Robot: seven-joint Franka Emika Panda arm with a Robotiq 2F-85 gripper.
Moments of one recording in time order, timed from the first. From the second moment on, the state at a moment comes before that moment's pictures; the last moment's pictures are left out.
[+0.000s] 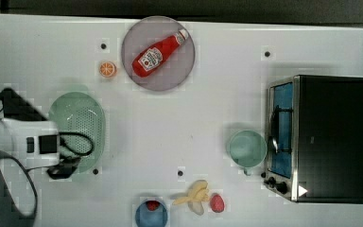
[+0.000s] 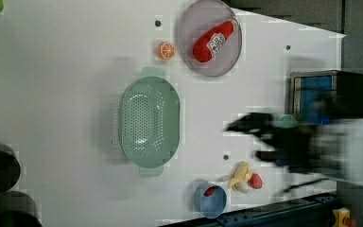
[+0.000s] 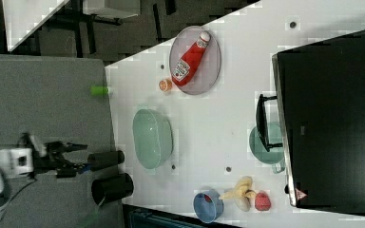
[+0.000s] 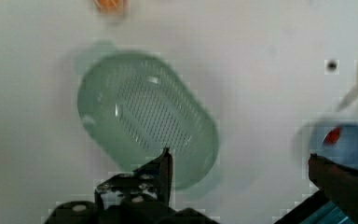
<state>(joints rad) 0.06 -0.03 0.51 -1.93 0.04 0.26 0.48</state>
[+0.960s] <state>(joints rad) 0.09 0.57 0.61 -1.94 -0.29 0.71 1.41</state>
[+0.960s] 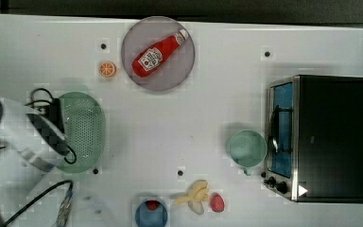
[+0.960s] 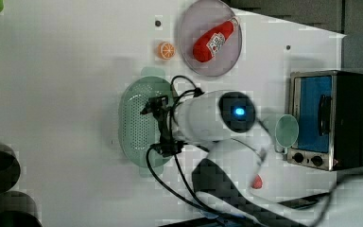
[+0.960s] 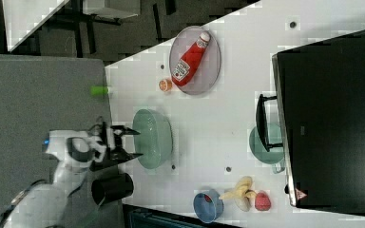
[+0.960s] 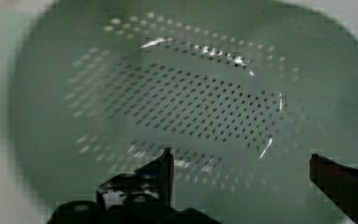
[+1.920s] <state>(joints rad) 0.07 0.58 0.43 -2.15 -0.31 1.03 1.45</state>
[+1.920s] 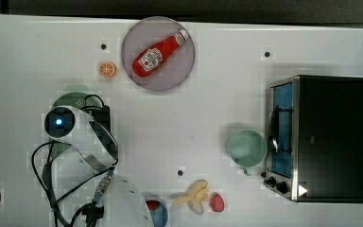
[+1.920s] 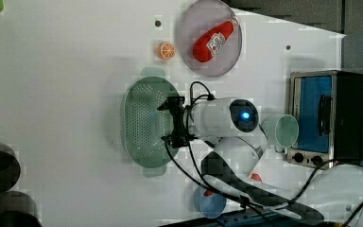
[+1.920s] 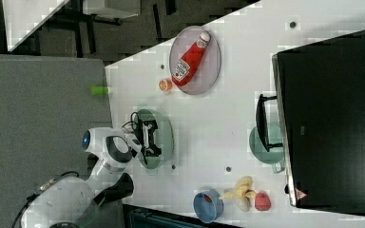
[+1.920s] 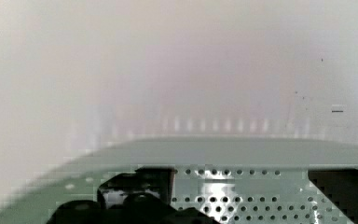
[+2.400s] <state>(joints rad) 0.01 0.49 0.42 -2.27 -0.31 1.06 1.45</state>
